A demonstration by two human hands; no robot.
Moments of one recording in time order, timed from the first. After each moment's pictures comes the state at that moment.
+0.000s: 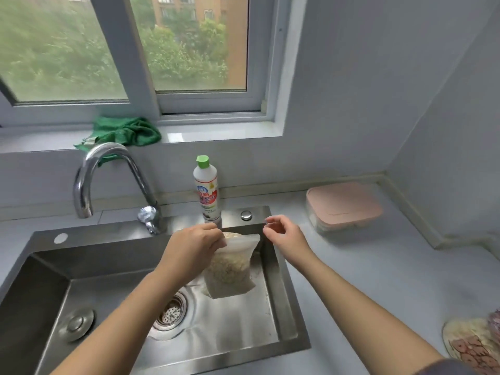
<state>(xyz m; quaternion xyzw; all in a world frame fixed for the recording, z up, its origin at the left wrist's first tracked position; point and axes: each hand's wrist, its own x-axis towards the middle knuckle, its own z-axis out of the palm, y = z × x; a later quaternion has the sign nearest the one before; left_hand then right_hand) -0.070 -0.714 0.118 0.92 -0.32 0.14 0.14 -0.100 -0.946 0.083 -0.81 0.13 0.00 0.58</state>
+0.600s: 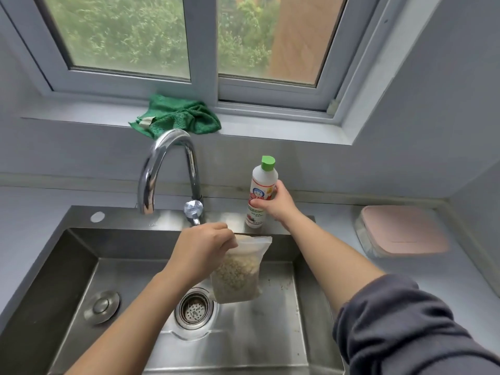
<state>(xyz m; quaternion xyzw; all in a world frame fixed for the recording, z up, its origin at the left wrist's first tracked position) -0.014 -0.622 0.089 0.94 -0.26 0.15 0.18 0.082 -0.833 0.063 -0.81 0.12 0.05 0.57</state>
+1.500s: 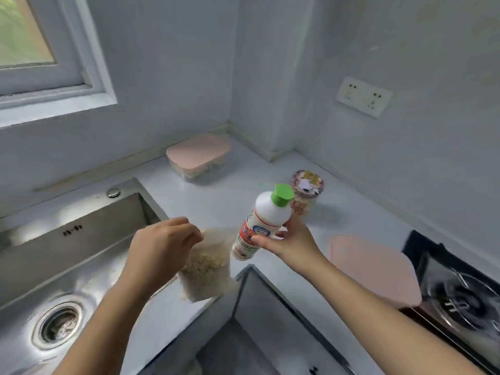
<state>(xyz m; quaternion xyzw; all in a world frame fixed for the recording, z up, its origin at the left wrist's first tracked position) -0.242 -0.791 0.142 0.82 -0.49 0.12 0.26 -0.406 -0.977 0.143 -0.75 0.31 -0.17 0.56</state>
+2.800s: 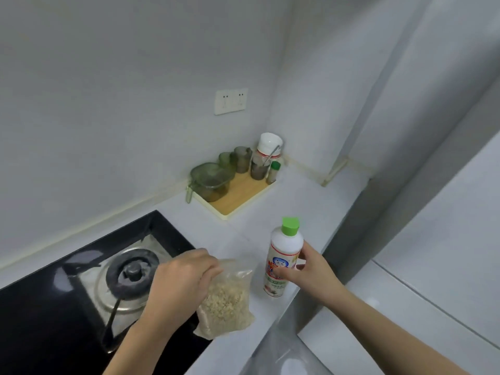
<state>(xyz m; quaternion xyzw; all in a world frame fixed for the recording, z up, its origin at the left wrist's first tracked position) -1.157 -1.086 0.127 0.16 -0.93 -0.16 0.28 -1.342 -0.890 0.145 -0.27 0.83 -0.44 0.23</state>
